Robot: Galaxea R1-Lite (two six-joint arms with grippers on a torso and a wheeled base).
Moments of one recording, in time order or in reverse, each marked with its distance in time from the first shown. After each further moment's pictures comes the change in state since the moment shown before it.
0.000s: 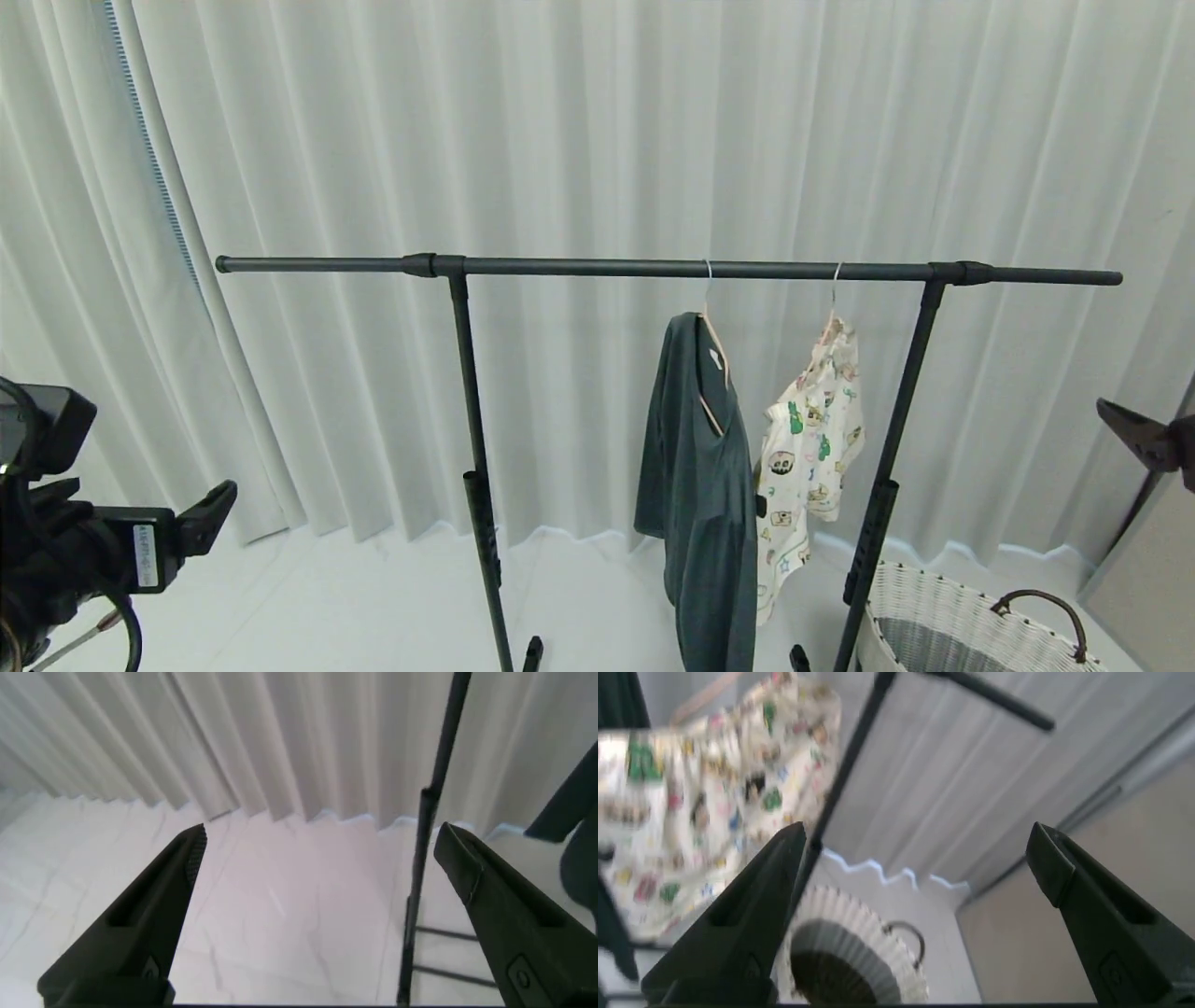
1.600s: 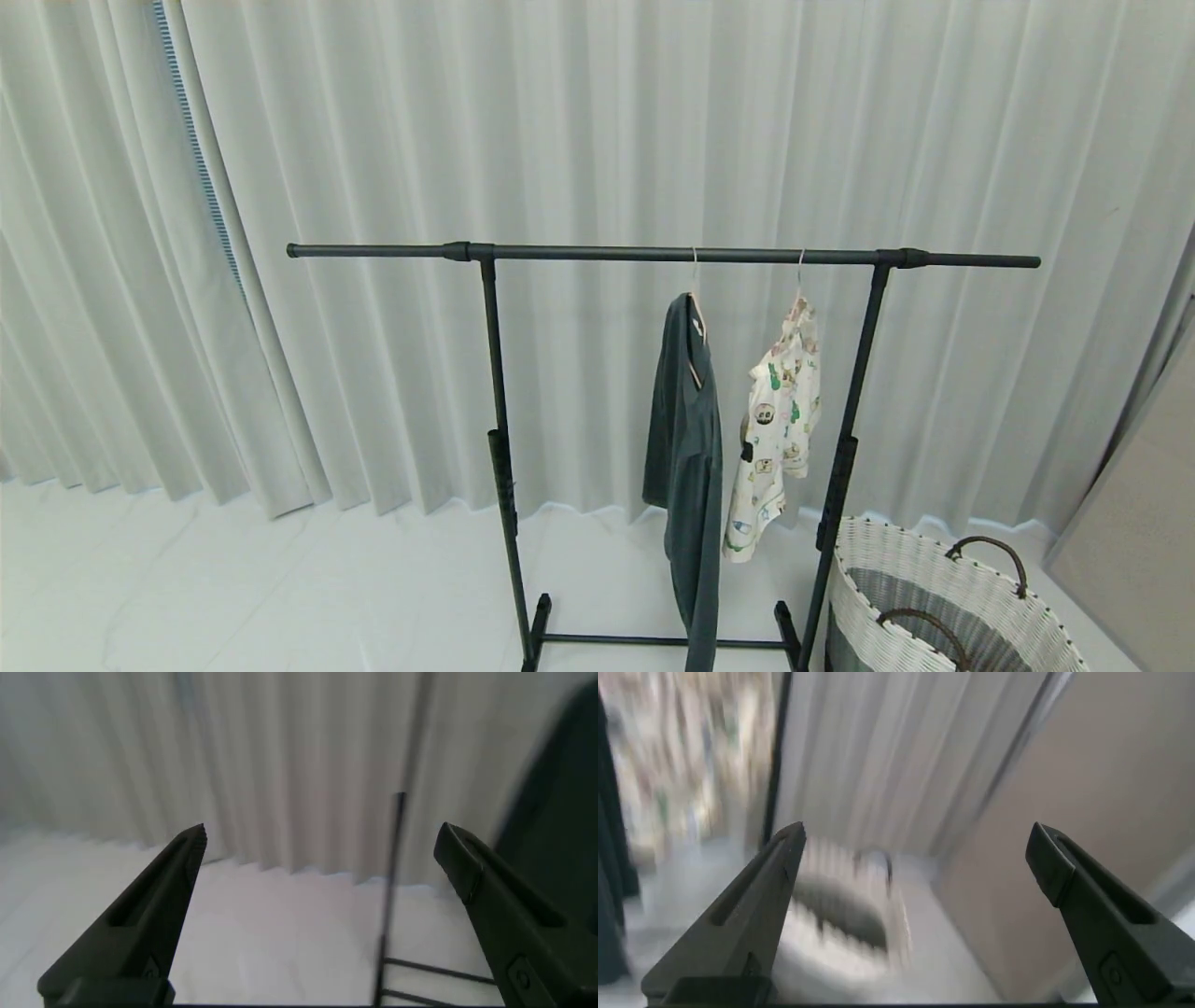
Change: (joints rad) left arm -0.023 -1.093 0.317 0.399 -0.193 -0.076; right arm -0.185 -1.074 0.558 0.173 0.096 0.073
